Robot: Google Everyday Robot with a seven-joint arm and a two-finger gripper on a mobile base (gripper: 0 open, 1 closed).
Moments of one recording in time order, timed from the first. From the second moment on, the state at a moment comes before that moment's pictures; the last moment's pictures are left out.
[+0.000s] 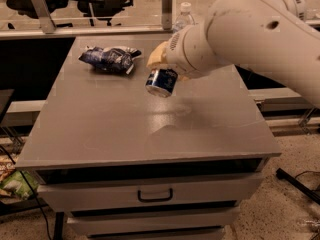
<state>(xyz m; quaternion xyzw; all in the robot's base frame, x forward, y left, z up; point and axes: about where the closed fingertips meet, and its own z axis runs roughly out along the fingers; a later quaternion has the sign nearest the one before) 0.583 -0.019 0.947 -0.90 0.07 -0.34 0.27</state>
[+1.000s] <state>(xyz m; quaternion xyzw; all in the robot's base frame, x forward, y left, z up) 0.624 0.007 0.953 -0.86 -0.13 -0.46 0.19</state>
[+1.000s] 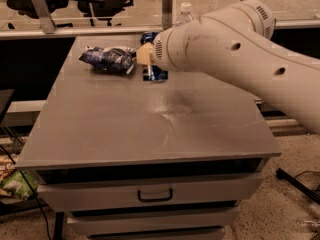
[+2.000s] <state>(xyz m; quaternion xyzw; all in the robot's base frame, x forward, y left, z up) 0.634 0.025 0.937 -0.77 -0.25 -0.53 0.23</state>
